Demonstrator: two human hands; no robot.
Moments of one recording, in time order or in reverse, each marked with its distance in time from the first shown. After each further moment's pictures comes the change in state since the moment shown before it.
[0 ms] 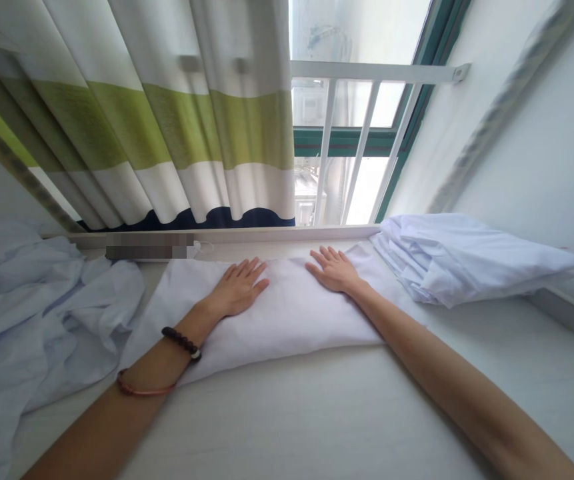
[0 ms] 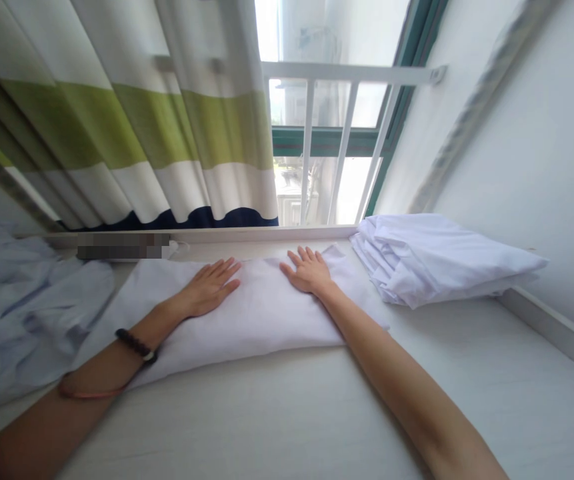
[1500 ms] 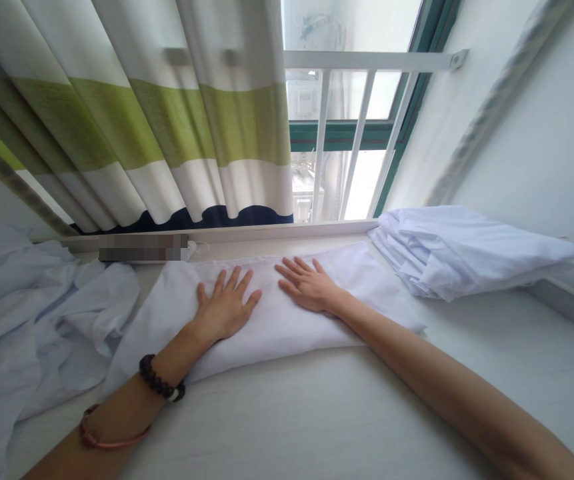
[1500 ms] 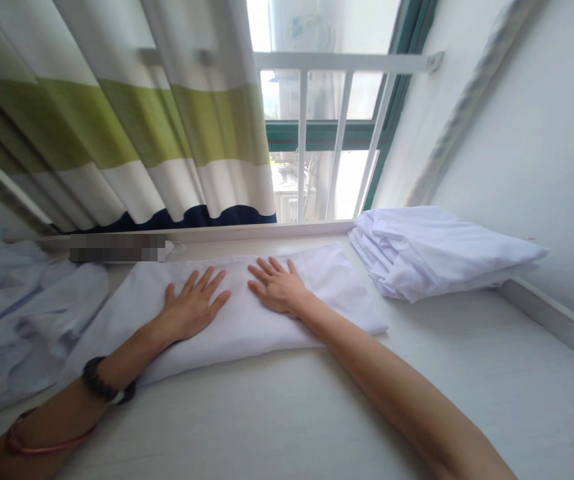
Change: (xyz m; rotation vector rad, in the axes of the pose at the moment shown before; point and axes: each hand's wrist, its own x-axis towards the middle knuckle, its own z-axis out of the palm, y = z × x) left_hand -0.038 0.023 0.000 0.021 -0.025 -0.276; right_hand -0.034 -0.047 -0.004 0.101 -0.069 -0.330
